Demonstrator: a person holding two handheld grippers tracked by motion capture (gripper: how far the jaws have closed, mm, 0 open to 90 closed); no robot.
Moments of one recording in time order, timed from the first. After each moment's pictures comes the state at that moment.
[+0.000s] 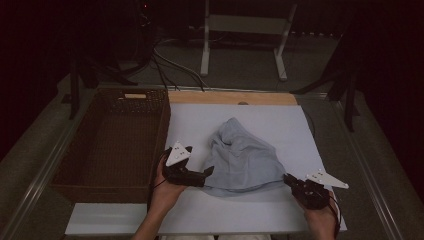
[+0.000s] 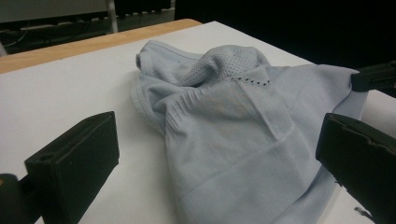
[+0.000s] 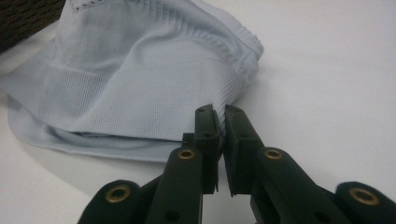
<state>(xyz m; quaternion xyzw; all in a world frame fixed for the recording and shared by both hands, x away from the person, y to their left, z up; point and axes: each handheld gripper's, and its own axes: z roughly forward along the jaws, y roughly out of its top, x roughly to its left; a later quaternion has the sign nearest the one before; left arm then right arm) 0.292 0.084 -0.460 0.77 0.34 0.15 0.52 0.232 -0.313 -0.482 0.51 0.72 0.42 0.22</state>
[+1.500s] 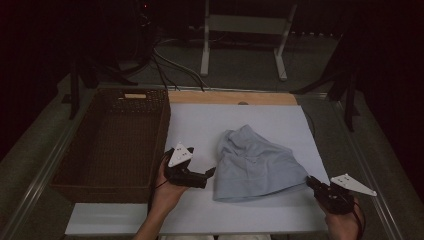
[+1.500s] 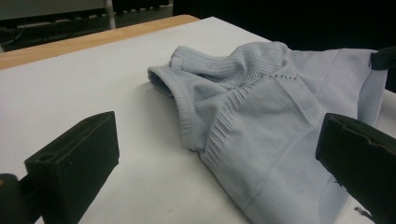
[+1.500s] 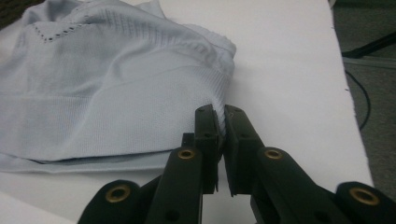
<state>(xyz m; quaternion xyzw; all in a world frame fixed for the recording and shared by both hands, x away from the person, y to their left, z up) 0.291 0.080 -0.461 0.77 0.34 0.15 0.51 0.217 -0.364 -0.476 0.55 0.69 0.40 0.25</state>
